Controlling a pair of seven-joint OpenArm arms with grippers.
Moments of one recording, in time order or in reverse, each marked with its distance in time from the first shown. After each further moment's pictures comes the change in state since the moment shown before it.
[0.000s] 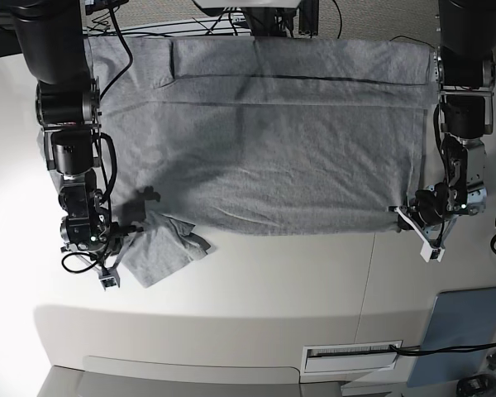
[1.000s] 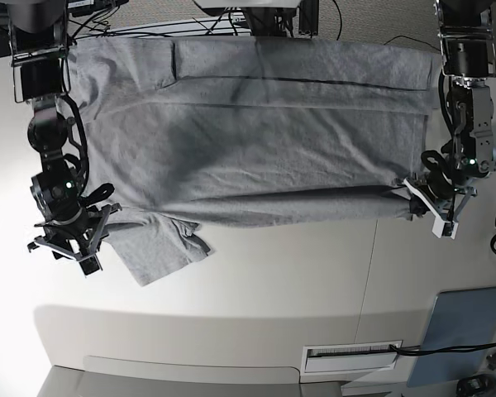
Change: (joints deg) left arm 19.6 -1.6 -8.4 30.2 0.0 4.5 1.5; right arm -21.5 12.3 -0.3 46.4 -0.1 -3.3 -5.4
